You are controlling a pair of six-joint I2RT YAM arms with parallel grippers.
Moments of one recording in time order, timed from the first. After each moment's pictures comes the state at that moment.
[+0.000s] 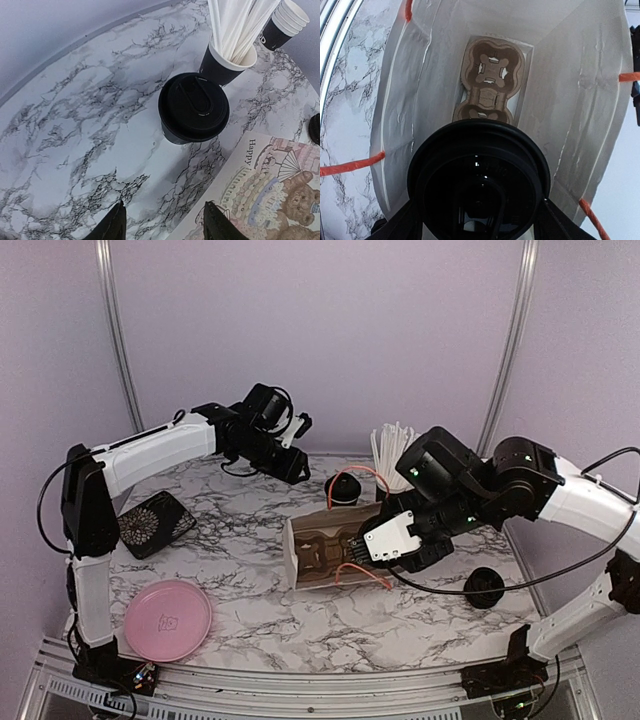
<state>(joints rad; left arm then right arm) -0.71 2.00 1.92 -0.73 0.07 -0.10 1.13 1.34 1.45 -1.11 0.25 -0.97</state>
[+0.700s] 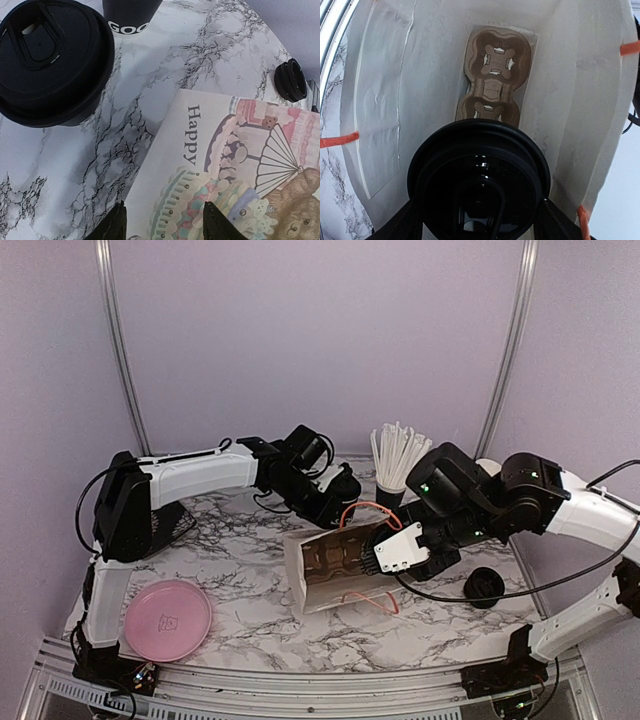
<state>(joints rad) -0.82 2.20 1.93 -0.70 0.31 -0.13 1.13 1.26 1.33 -1.07 0.27 -0.98</state>
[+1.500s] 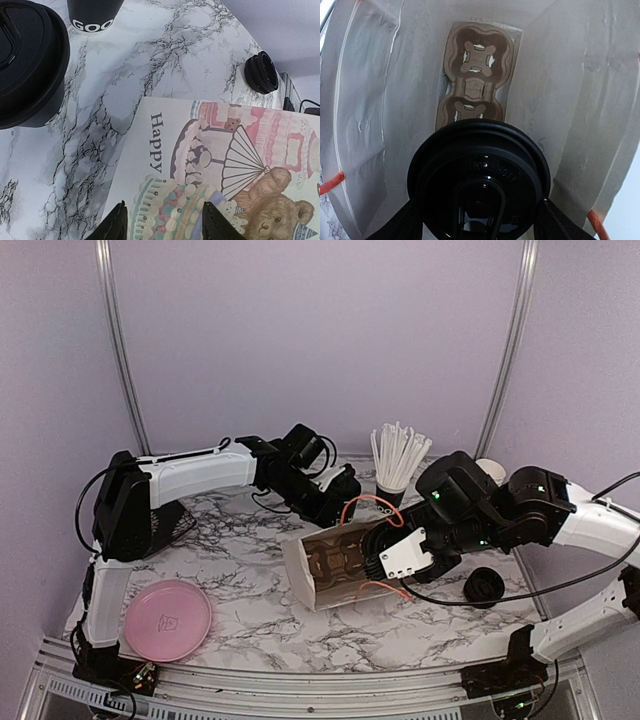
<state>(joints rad) -0.82 2.20 1.93 -0.70 0.47 -0.14 1.13 1.19 1.22 -0.94 0.29 -1.07</state>
